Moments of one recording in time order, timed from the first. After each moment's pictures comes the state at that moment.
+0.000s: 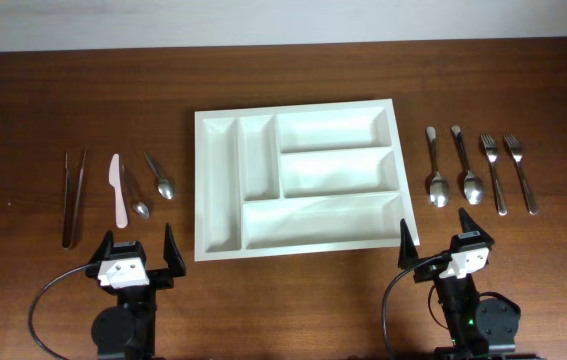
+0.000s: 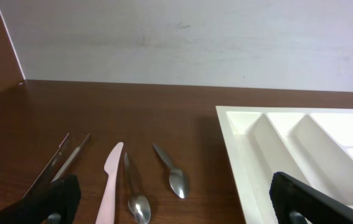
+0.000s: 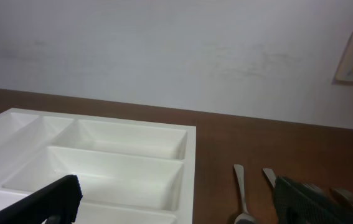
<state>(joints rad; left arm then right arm) 0.04 0.02 0.02 -0.08 -0.06 -0.02 0.00 0.01 0.01 0.01 -0.15 -0.06</state>
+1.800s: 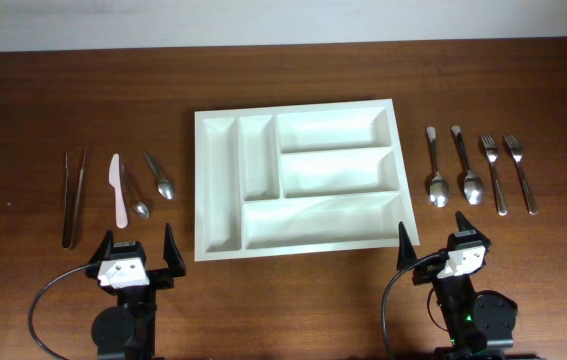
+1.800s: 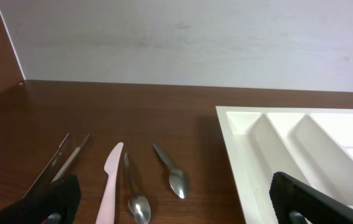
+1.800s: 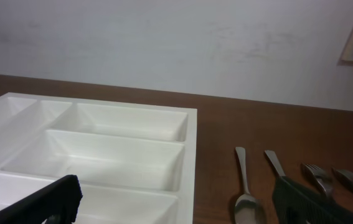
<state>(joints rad) 0.04 0.02 0.02 -0.08 -0.06 -0.02 0.00 0.01 0.01 -0.06 -0.15 -0.06</state>
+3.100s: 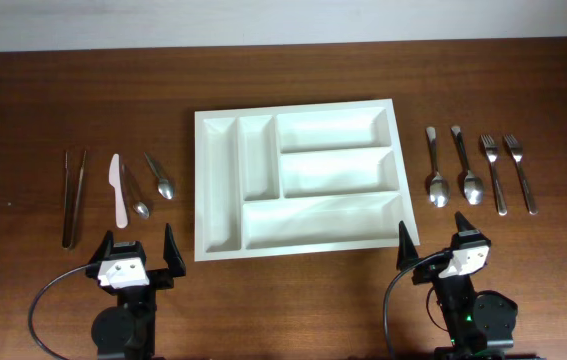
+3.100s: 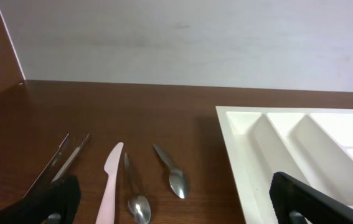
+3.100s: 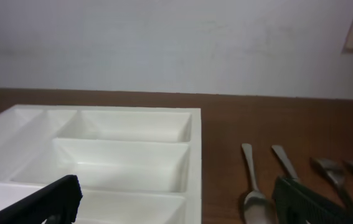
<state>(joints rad) 0.04 0.02 0.02 -0.08 -0.06 -0.02 0.00 0.02 0.01 -0.05 -0.15 0.03</state>
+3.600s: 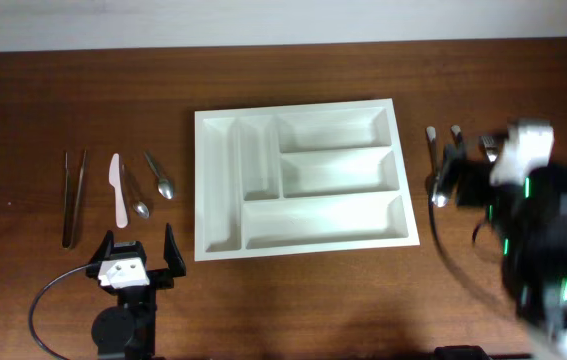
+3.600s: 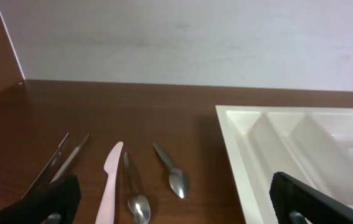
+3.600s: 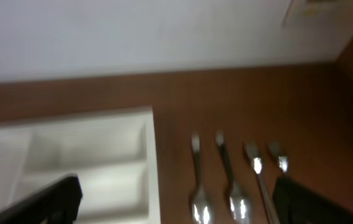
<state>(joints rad) 0.04 0.02 0.02 -0.08 -0.05 -0.02 0.00 1.00 1.17 -0.71 0.07 0.04</state>
